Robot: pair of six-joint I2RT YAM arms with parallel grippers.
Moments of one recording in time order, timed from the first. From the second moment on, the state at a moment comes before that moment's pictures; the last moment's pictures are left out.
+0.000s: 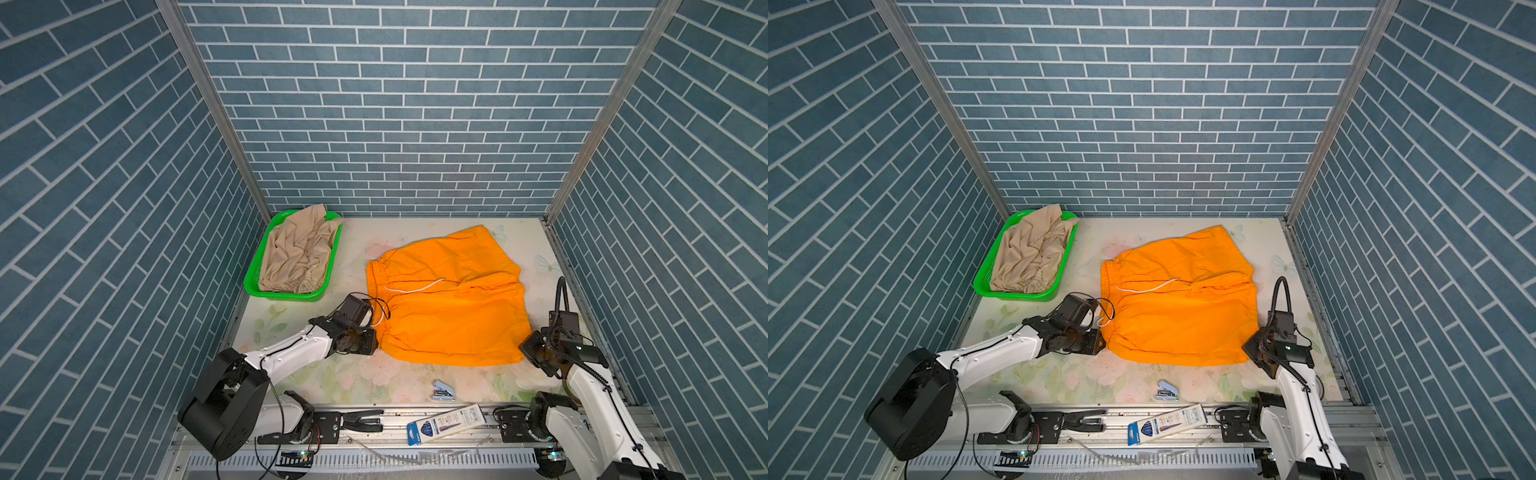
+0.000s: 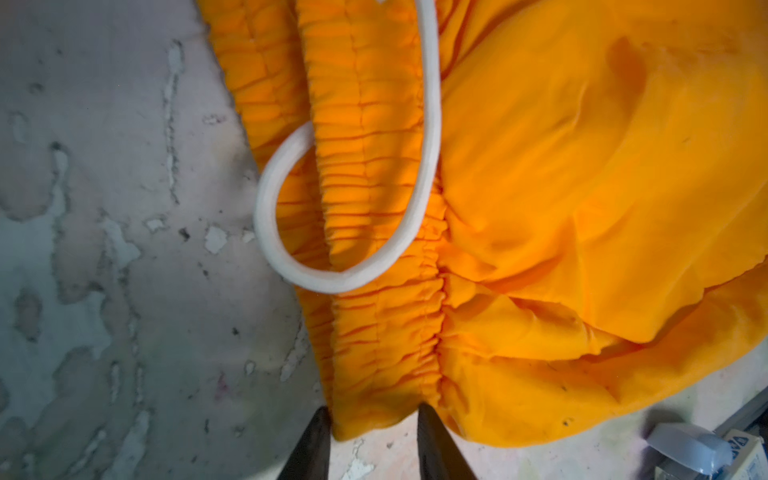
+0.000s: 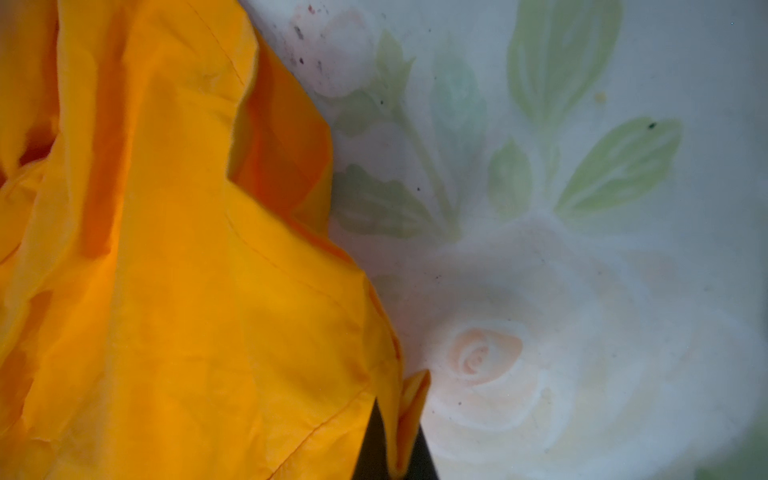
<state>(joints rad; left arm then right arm) -0.58 1.30 0.57 -0.40 0.22 -0.45 -0.09 0.77 0.42 -0.79 -0.12 0.70</state>
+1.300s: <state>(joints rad) -0.58 1.22 0.97 -0.93 0.64 -0.51 -0.08 1.29 1.34 -0.92 0.01 0.26</state>
